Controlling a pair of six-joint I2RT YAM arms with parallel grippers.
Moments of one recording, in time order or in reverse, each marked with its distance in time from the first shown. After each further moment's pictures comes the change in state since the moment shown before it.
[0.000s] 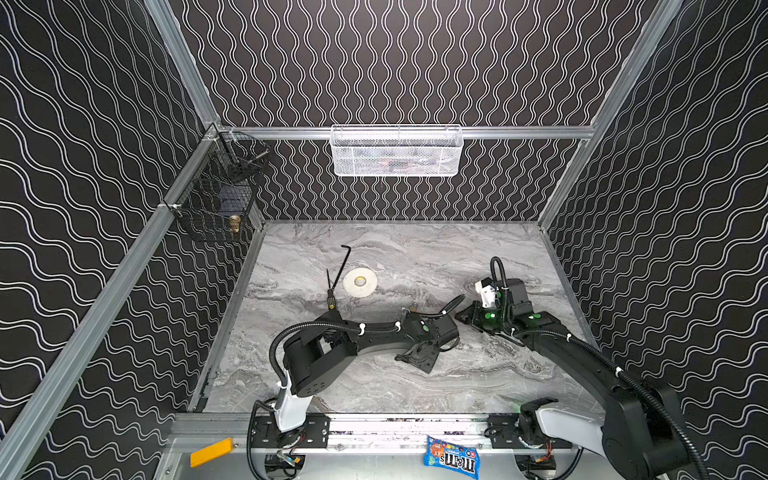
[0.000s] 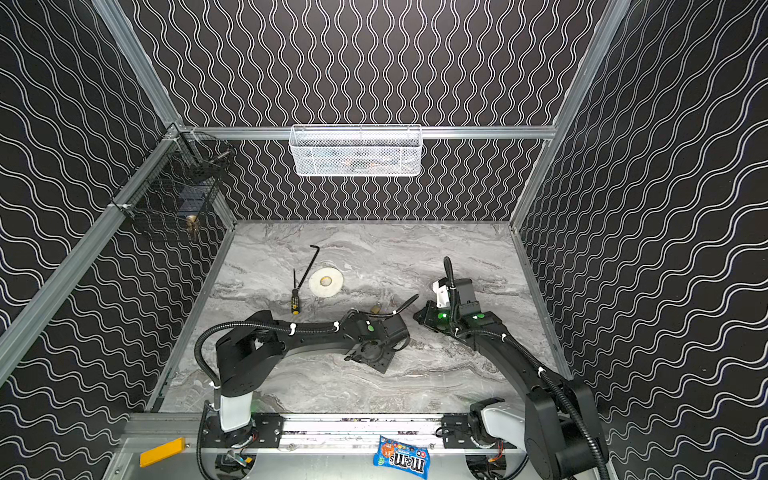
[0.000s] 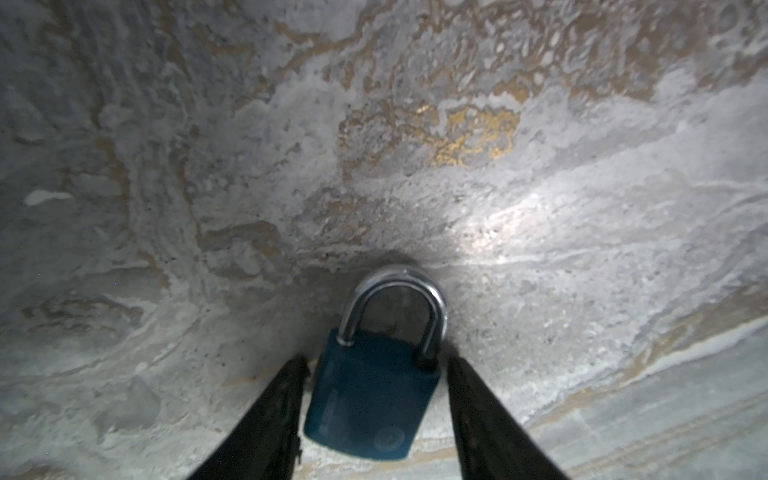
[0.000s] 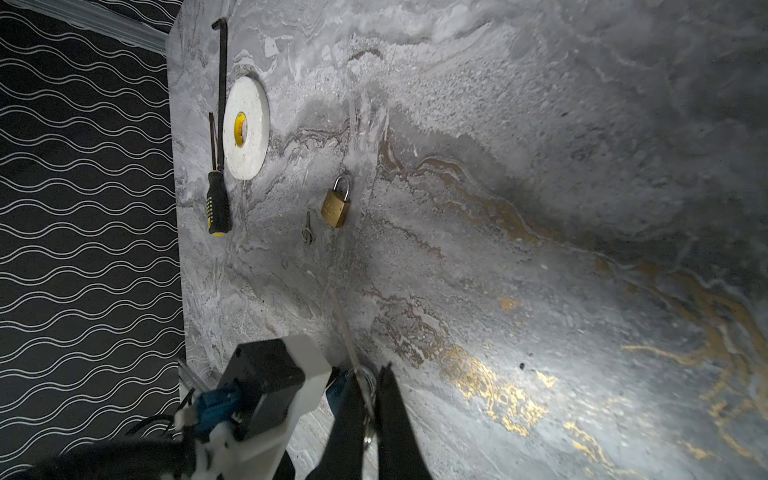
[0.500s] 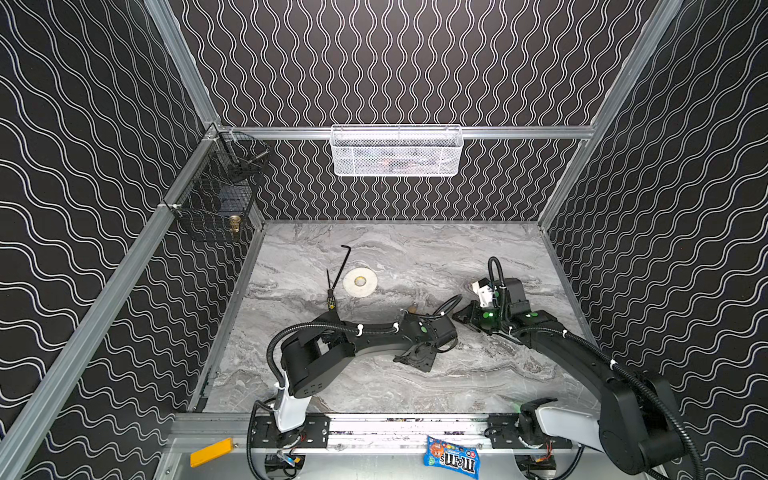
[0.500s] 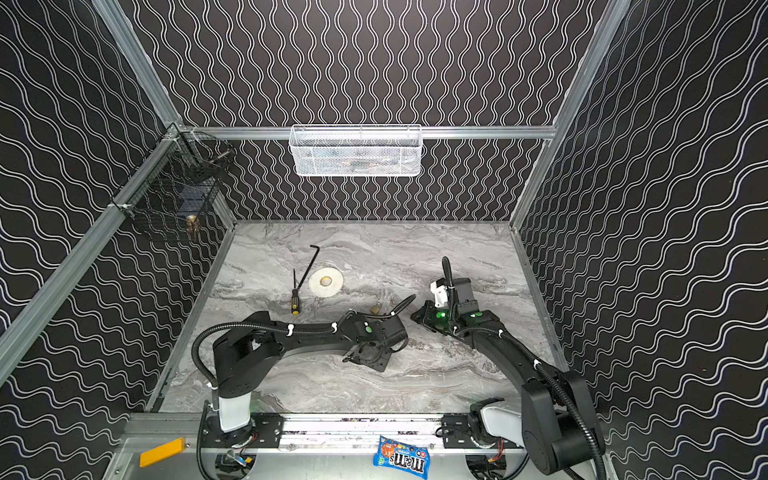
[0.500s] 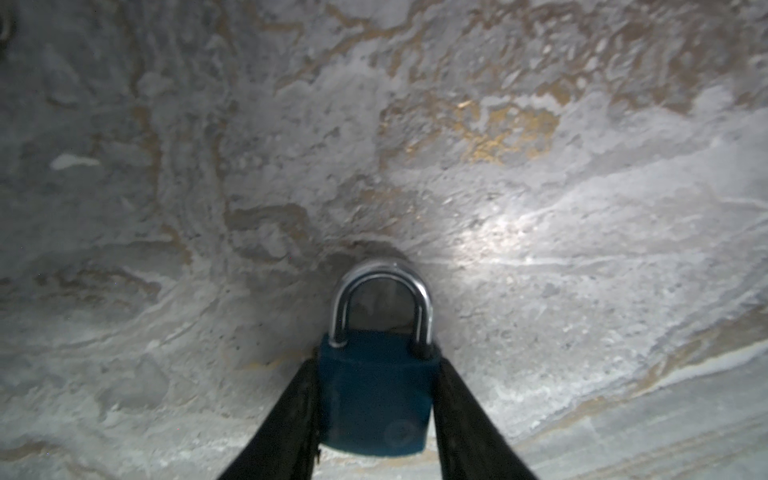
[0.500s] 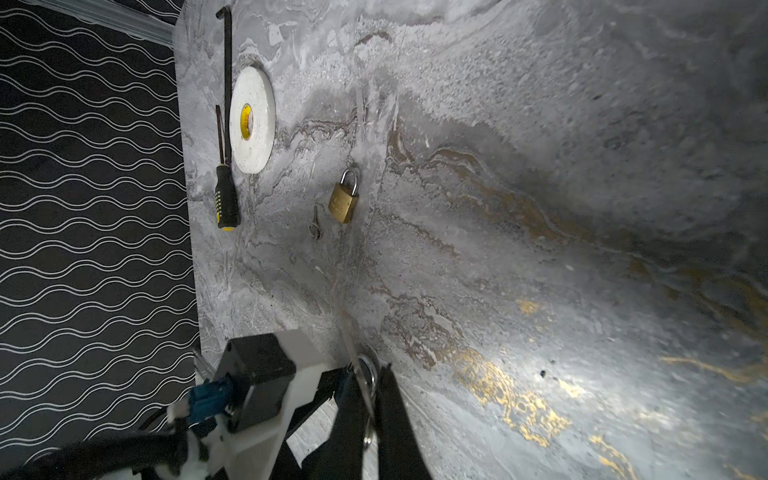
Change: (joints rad) left arm 0.000 -0.026 -0.042 -0.001 -0.024 -0.094; right arm 0.000 0.045 0.002 0.036 -0.055 0.017
